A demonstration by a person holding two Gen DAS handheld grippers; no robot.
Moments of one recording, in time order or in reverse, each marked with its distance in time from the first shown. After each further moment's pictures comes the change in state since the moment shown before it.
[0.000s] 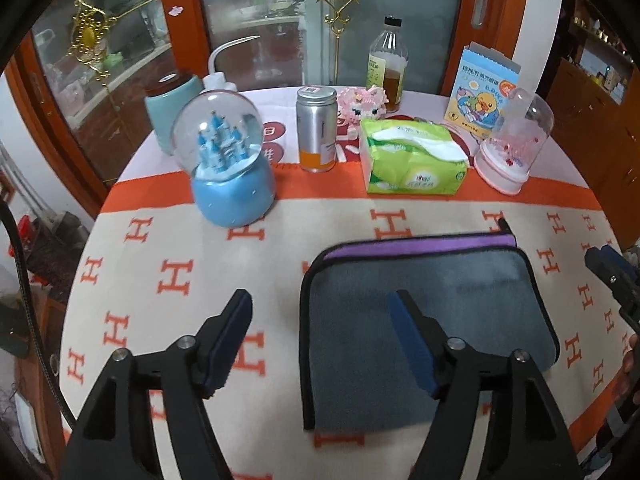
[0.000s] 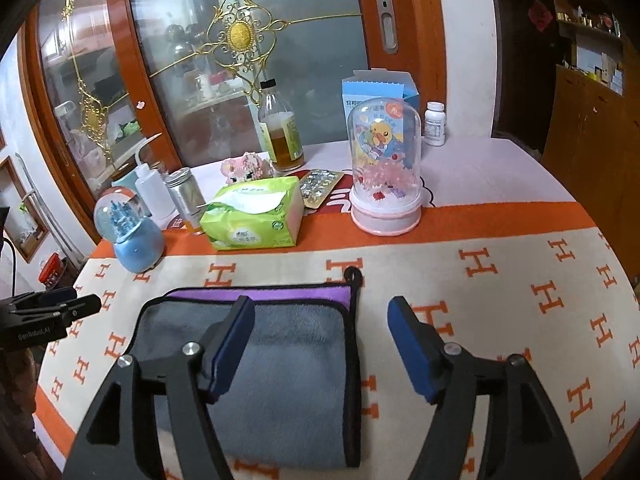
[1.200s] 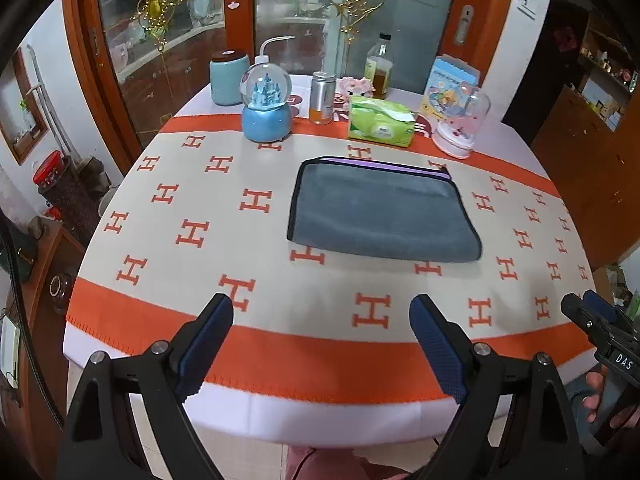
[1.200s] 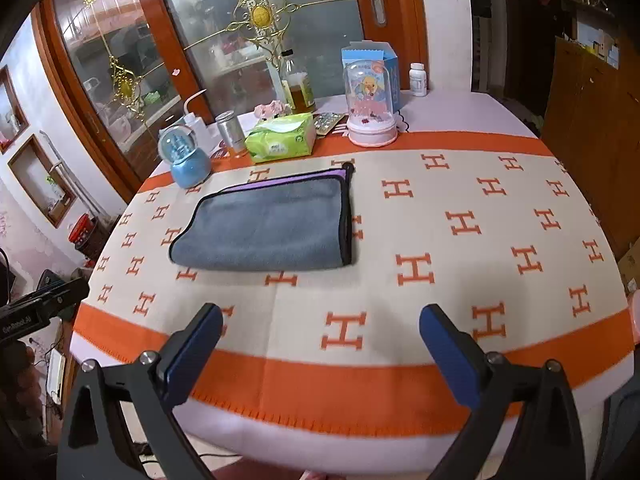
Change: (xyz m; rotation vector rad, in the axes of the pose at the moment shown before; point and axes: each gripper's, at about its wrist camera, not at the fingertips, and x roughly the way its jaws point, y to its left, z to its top) left arm -0.174 -0.025 -0.158 -0.128 -0.008 -0.021; right arm -0.164 -0.010 -0.104 0.005 0.150 0.051
